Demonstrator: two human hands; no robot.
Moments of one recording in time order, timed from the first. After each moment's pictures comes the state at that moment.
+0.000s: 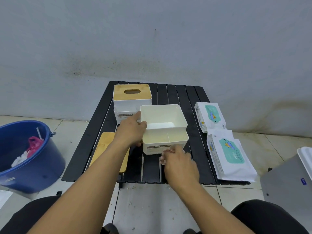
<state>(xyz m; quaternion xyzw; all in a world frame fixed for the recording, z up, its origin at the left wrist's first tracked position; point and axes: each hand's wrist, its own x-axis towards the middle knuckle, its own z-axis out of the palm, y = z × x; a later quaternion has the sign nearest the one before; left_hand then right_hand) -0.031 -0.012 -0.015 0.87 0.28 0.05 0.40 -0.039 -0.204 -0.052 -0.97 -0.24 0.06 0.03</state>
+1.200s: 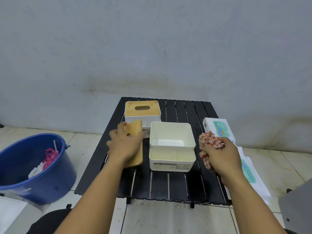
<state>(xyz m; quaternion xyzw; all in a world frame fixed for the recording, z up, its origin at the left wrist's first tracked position) -0.061 0.014 -0.003 0.81 0.39 0.13 0.43 0.029 -0.253 0.008 -0.84 0.01 0.02 0.55</state>
